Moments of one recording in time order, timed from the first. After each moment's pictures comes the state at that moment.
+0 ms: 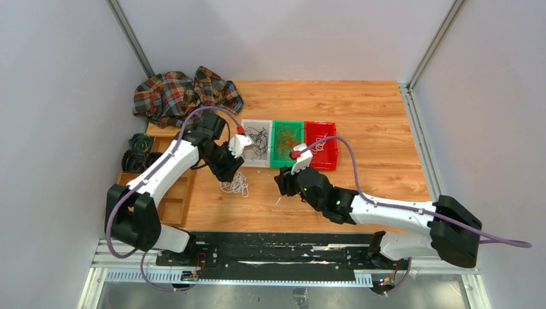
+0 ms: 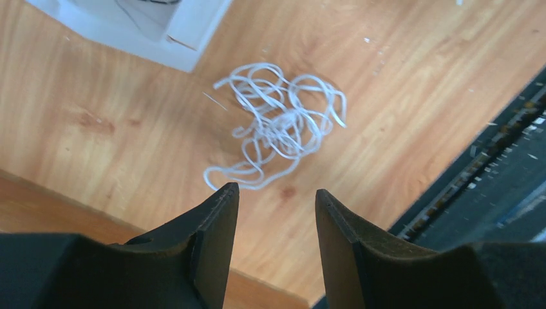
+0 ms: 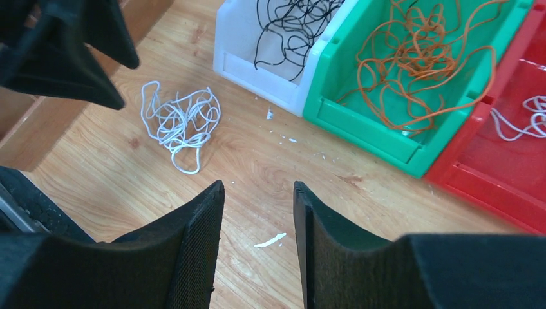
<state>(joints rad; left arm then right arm) -0.33 1.39 1.08 -0.93 0.34 0.57 1.10 1.25 0.63 0.25 0.42 0.36</state>
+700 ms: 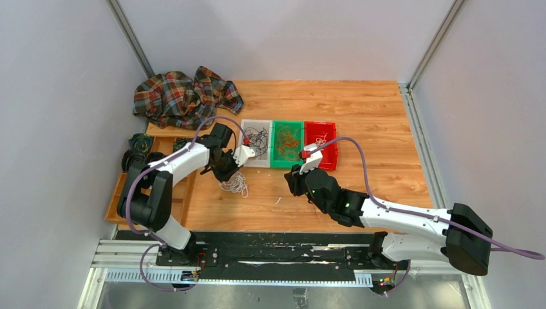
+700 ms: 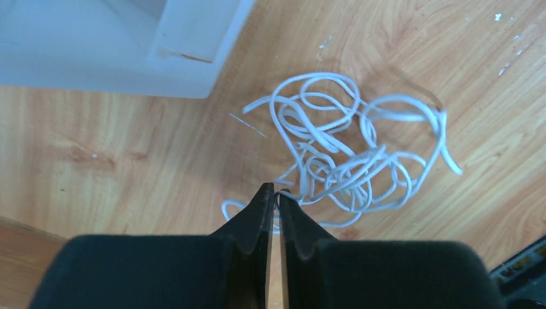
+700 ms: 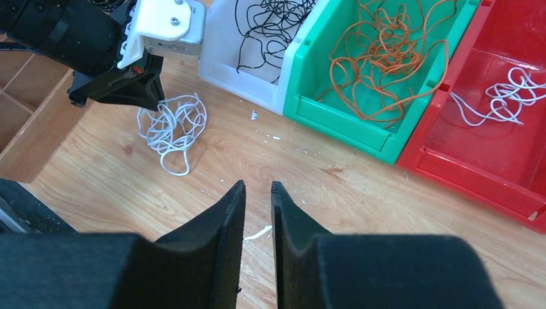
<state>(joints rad) -0.33 1.57 0.94 -0.66 0.23 0.70 1.10 1.12 0.60 0.17 0.48 0.39</state>
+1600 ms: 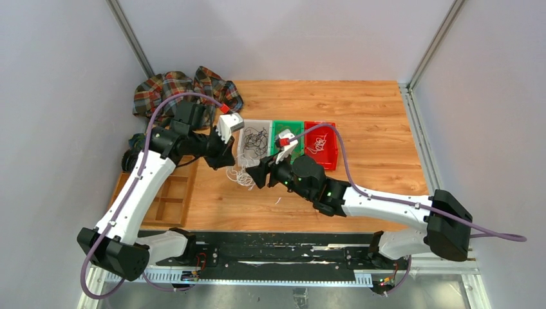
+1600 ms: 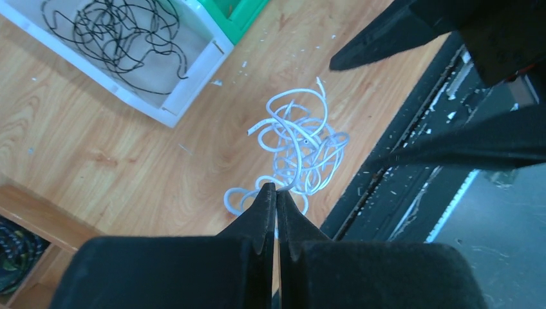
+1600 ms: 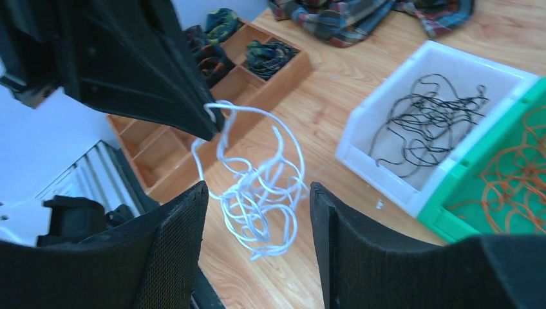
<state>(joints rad) -0.33 1.18 1.30 -1.03 0.54 0.38 1.12 1.30 0.82 0.35 0.24 0.36</state>
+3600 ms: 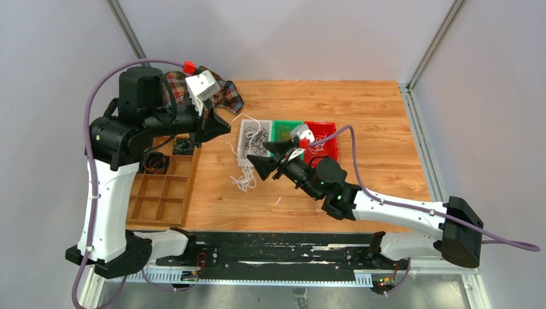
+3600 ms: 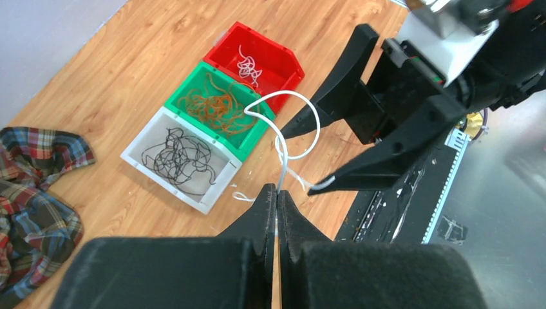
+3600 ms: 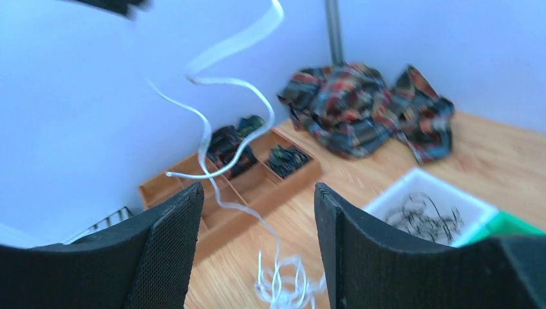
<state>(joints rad) -0.34 1.24 1.97 -1.24 0.66 0.28 1.14 1.21 0.76 0.63 0.26 0.21</state>
